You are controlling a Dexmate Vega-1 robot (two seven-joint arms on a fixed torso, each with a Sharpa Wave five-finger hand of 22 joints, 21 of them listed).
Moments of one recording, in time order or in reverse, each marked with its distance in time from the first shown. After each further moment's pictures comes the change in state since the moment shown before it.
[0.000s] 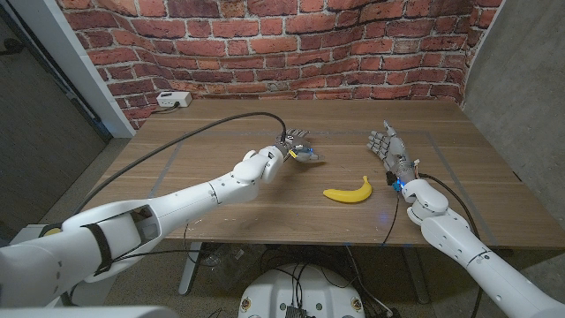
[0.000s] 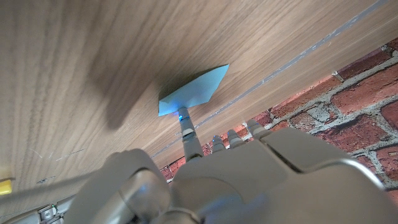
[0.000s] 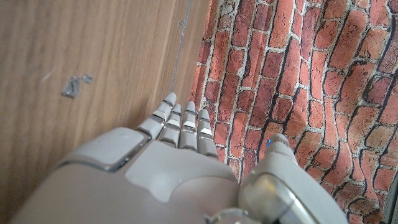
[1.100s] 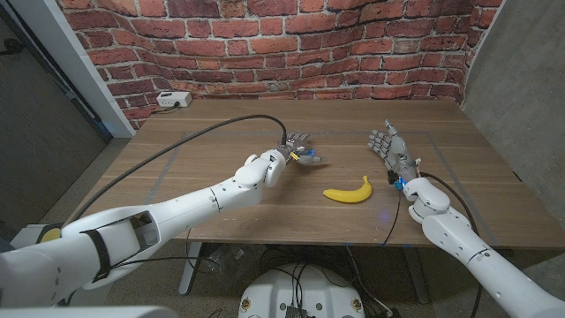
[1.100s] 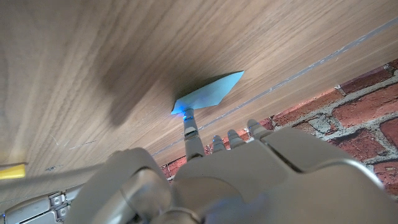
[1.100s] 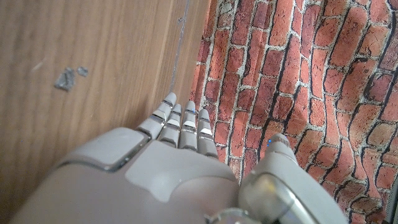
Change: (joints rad) left arm 0.034 0.009 -0.005 -0.070 -0.045 0.058 -0.024; left_hand 0.011 0.011 0.000 0.000 0.000 0.009 0.013 -0.004 0.000 0.000 0.000 0.003 0.000 0.000 0.000 0.000 0.000 0.000 0.000 0.007 0.000; right arm 0.016 0.003 0.003 0.026 0.014 0.006 0.024; right_hand 0.000 0.000 -0.004 -0.004 0.000 0.000 0.000 0.000 0.000 0.004 0.004 0.000 0.000 0.003 -0.003 0.000 0.000 0.000 0.000 -0.008 0.000
